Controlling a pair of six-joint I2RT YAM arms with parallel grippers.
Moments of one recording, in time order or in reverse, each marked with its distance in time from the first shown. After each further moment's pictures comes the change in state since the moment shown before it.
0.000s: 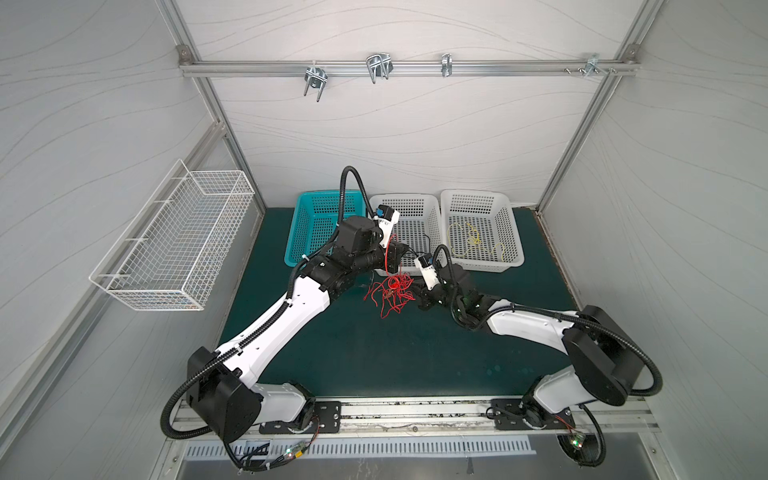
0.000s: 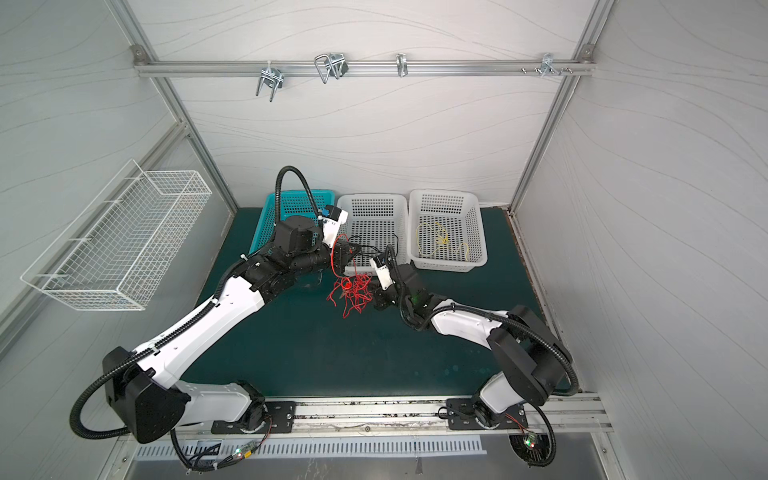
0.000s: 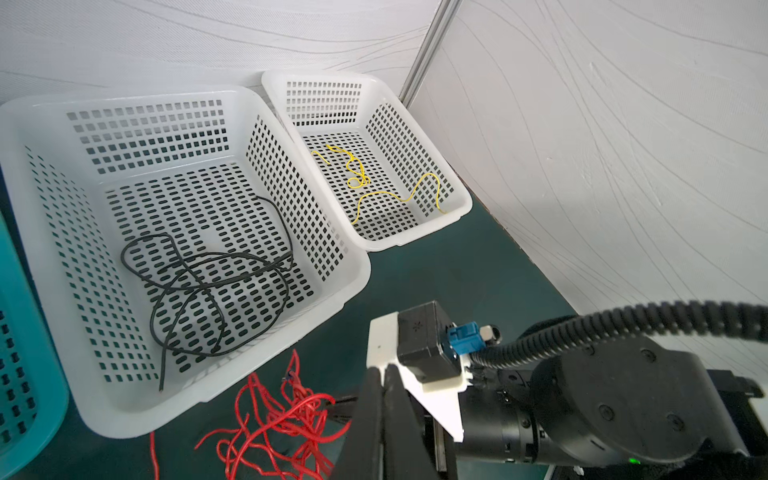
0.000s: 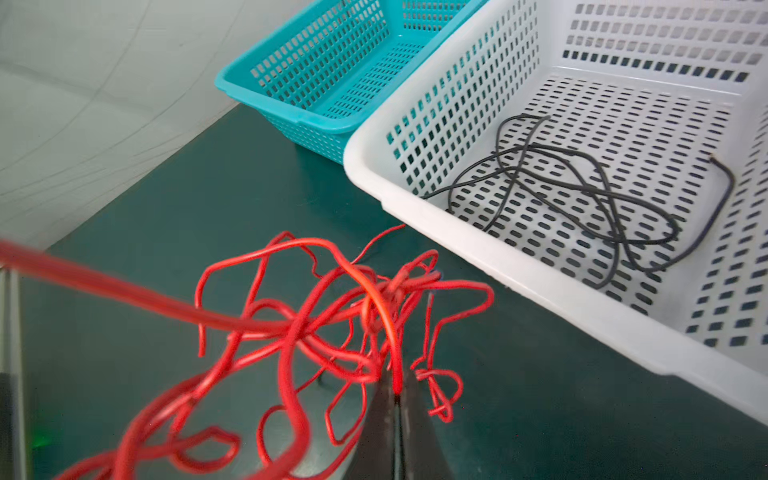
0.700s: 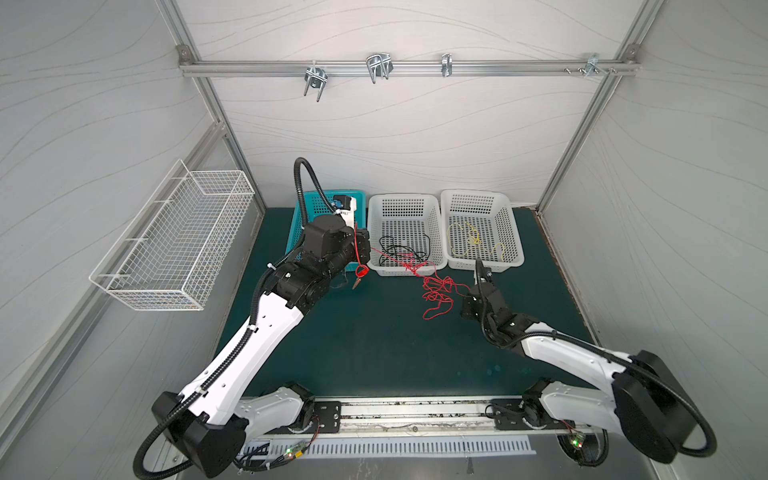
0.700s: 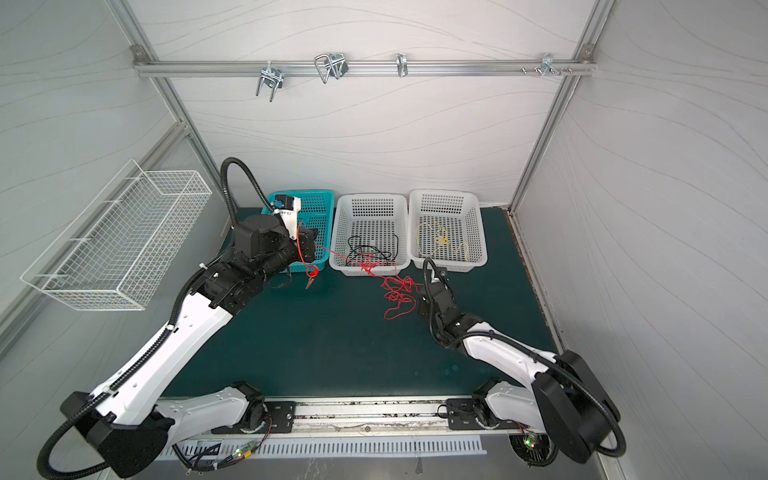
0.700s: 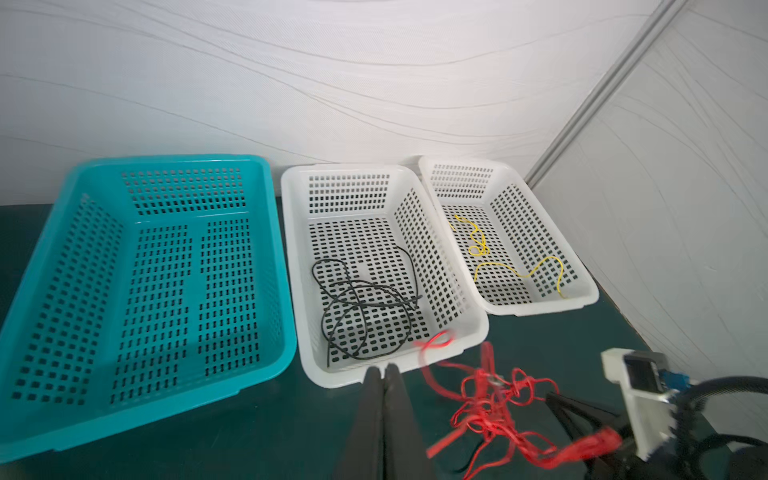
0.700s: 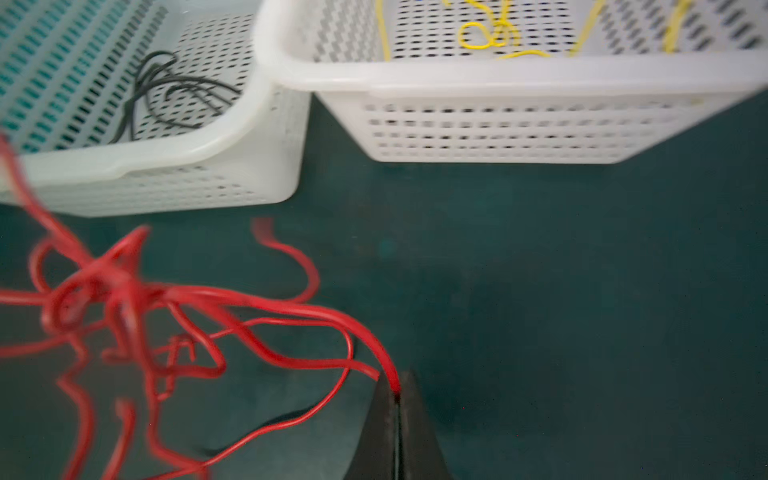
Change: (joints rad) left arm 0.087 -0.180 0.032 -0.139 -0.398 0.005; right arm -0.166 -0.379 -0.266 -0.370 0.500 0.317
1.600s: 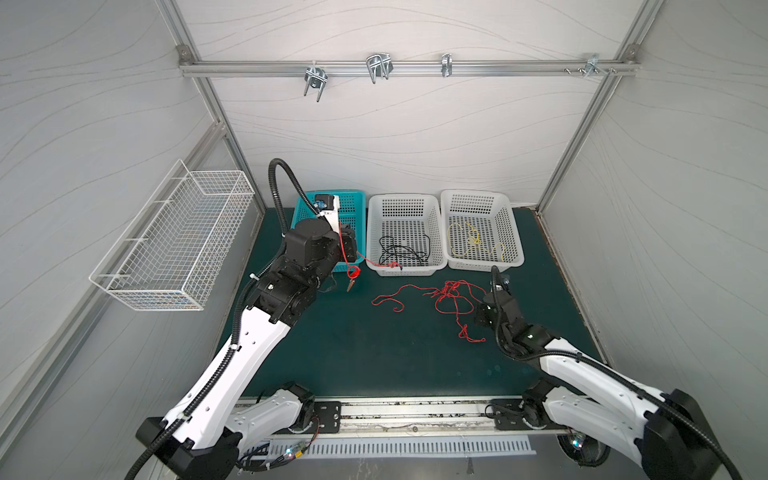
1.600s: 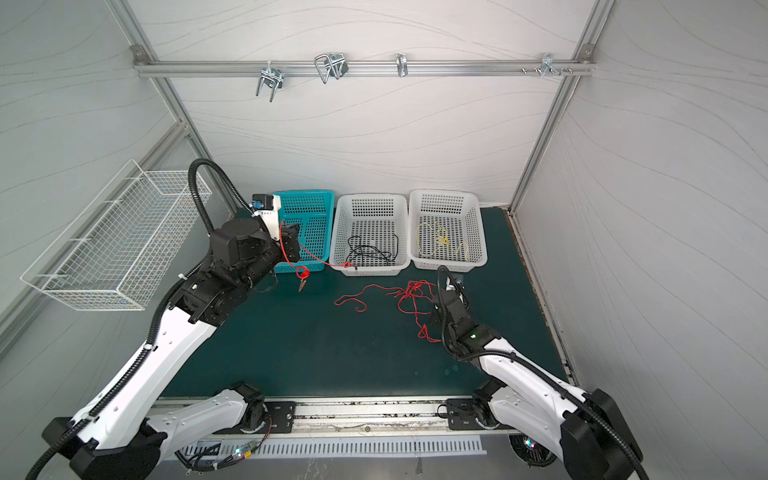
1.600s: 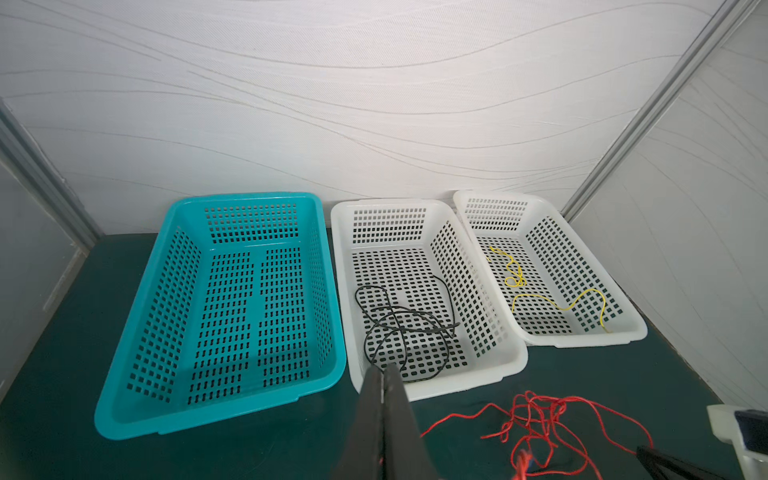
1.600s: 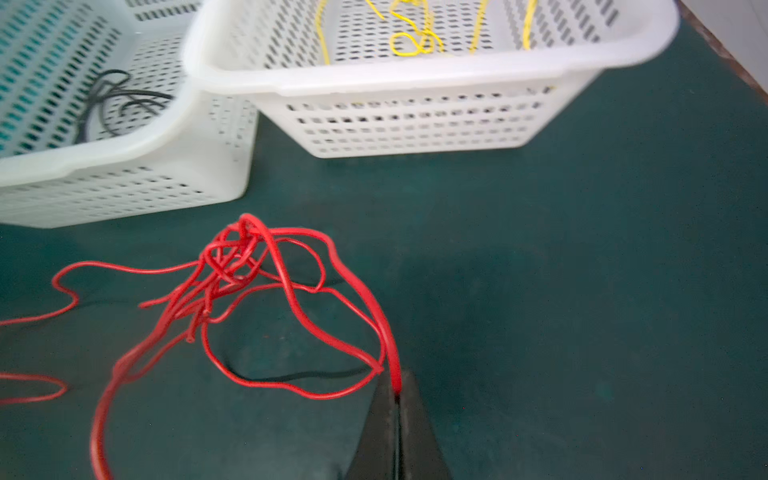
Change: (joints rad) left arm 0.018 -0.074 -0.005 0.000 -0.068 0.055; right arm 0.032 -0.174 -0.043 -0.092 0.019 -0.031
